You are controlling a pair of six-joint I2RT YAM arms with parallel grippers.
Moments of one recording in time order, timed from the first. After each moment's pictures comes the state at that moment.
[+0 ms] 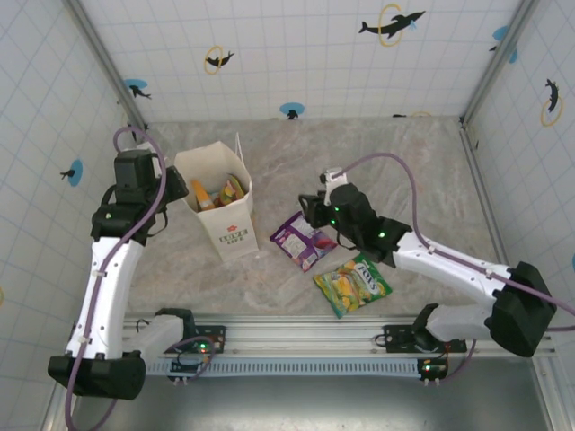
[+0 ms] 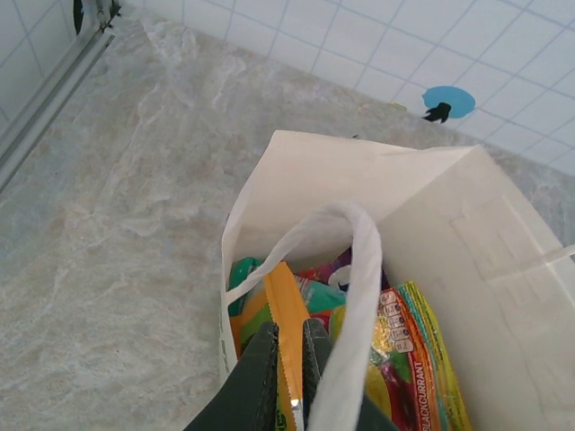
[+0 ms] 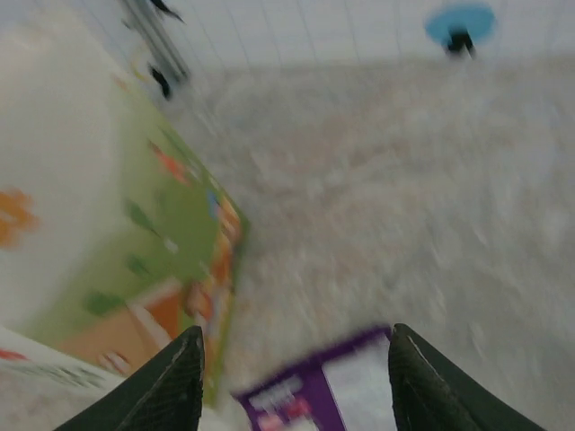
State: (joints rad) left arm -0.10 1.02 1.19 -0.81 -0.01 -0.37; right arm 0.86 1.24 0.84 -0.09 0.18 0.51
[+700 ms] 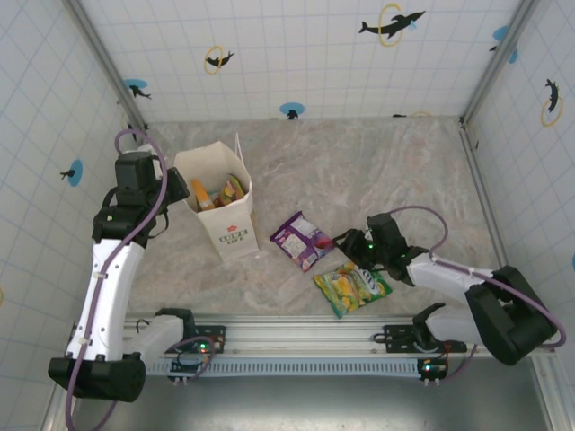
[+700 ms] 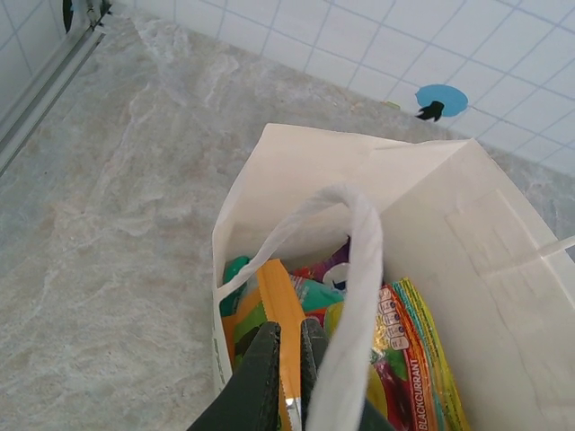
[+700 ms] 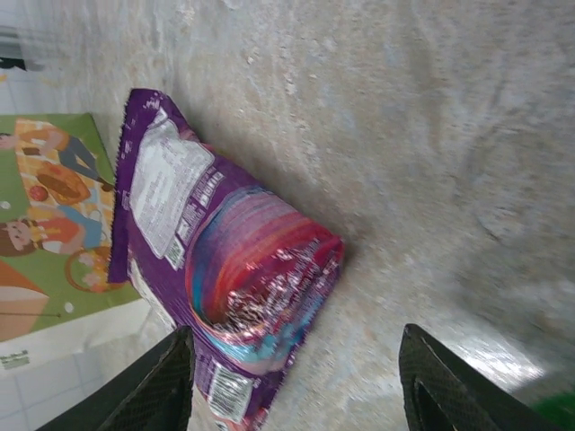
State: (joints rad) left arm -0.10 1.00 1.17 -0.79 0.00 -0.37; right arm 0.58 1.26 0.37 0.14 -0.30 1.15
